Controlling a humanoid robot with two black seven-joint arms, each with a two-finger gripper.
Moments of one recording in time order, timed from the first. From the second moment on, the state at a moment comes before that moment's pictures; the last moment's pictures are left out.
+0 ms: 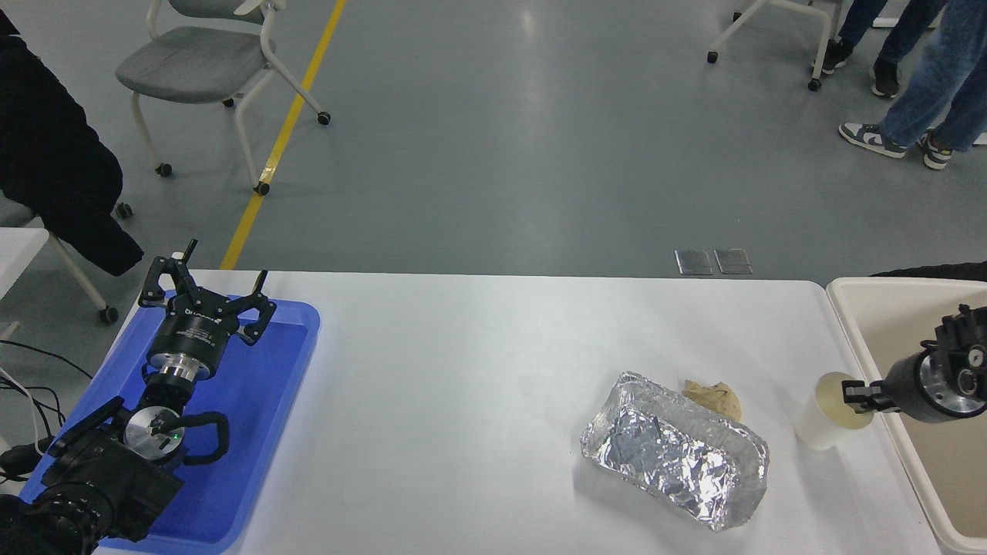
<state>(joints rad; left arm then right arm) -0.64 0.20 -0.88 -0.20 -0.21 -0.79 -0.30 1.28 -0.81 -0.69 0.99 -0.90 0.41 0.00</state>
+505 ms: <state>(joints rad) -0.64 0.20 -0.88 -0.20 -0.21 -0.79 -0.30 2.04 -0.91 -1.08 1.28 -0.85 0.72 -0.03</state>
